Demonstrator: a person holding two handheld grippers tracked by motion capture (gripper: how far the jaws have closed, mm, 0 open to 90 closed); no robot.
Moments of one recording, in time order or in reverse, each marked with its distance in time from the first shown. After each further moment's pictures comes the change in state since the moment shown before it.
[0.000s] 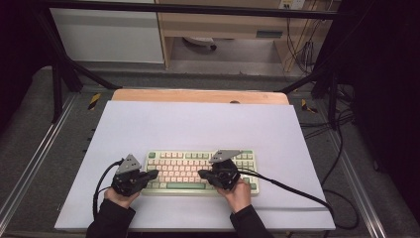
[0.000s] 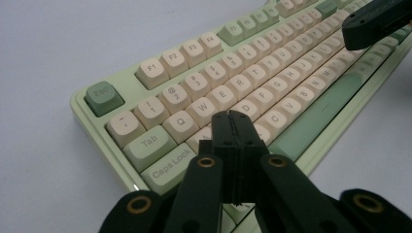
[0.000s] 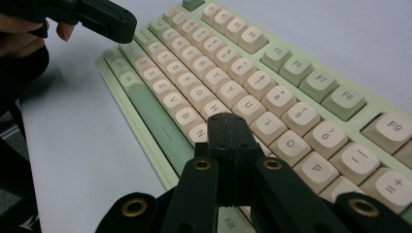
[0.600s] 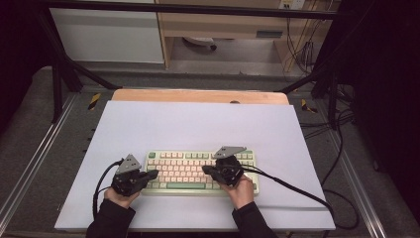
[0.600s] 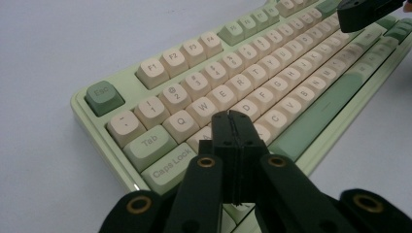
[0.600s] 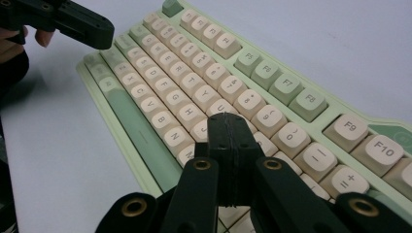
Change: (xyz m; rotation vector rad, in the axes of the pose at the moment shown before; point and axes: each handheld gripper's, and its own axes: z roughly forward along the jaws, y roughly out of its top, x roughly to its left) left arm 0.000 0.000 0.000 0.001 0.000 0.000; right arm -0.011 0.003 -0.006 -0.007 -0.040 0.007
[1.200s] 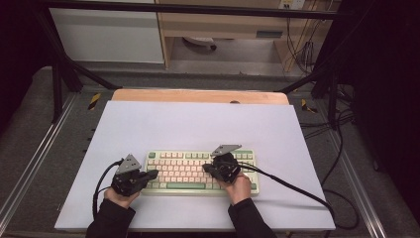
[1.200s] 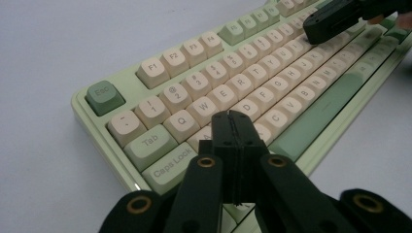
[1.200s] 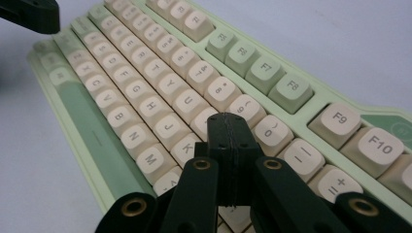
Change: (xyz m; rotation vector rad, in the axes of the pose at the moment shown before) left arm 0.000 0.000 0.000 0.001 -0.001 0.000; right arm -0.014 -0.004 0.022 0.046 -0.045 0.022
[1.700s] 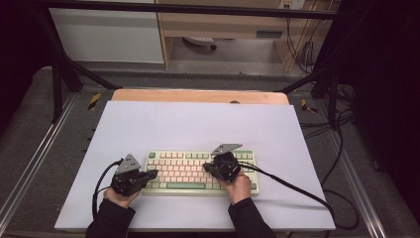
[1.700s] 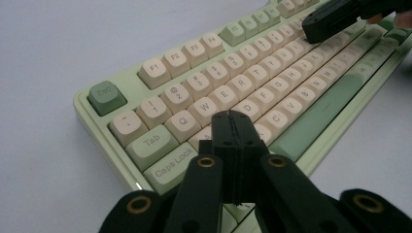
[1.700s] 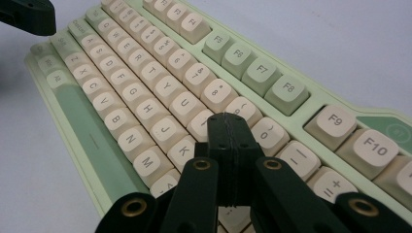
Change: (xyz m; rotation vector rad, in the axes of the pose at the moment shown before) left arm 0.000 0.000 -0.001 -0.005 0.003 -0.004; right arm -0.002 0.001 0.000 0.000 -0.002 0.006
